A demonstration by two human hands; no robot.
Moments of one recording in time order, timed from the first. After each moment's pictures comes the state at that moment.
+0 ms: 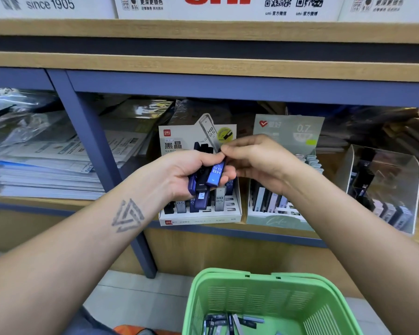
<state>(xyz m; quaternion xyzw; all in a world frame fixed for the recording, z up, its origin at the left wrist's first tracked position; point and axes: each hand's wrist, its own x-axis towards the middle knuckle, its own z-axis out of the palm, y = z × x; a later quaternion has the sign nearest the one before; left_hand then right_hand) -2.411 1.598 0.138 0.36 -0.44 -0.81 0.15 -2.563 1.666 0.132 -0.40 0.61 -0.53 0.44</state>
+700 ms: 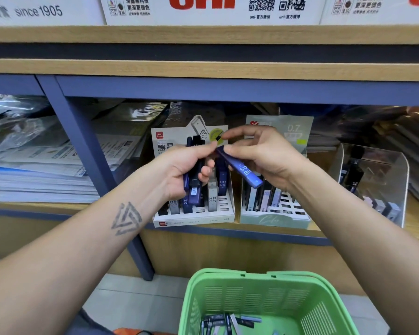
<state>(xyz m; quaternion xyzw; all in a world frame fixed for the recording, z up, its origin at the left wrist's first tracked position) -2.425 1.596 0.135 0.35 -0.47 -0.78 0.20 -2.583 1.682 0.136 -0.46 0.57 -0.57 0.37</state>
